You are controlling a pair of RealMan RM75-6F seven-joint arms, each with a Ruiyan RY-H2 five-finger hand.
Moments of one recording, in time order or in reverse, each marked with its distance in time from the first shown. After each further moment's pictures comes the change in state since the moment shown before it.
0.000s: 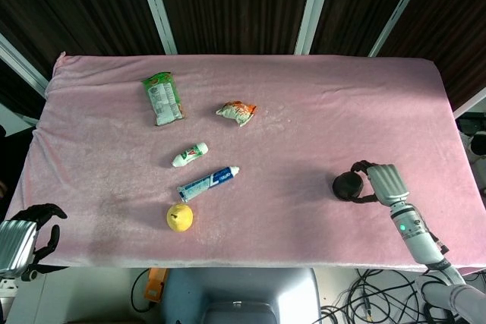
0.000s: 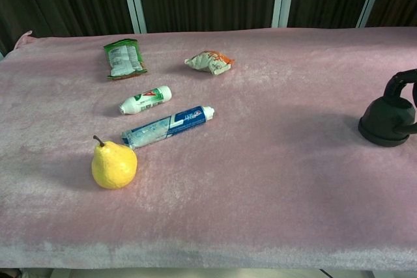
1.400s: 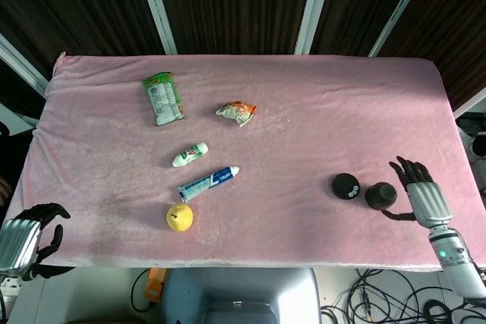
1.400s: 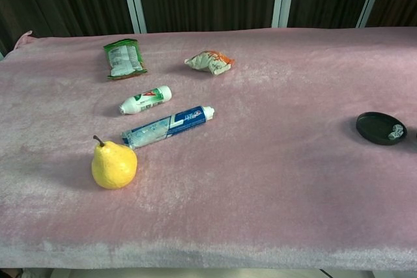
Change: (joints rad) left arm -0.011 -0.004 0.002 0.006 0.006 -0.015 -0.003; right arm -0.179 0.222 -0.020 -0.263 0.012 0.145 -0.068
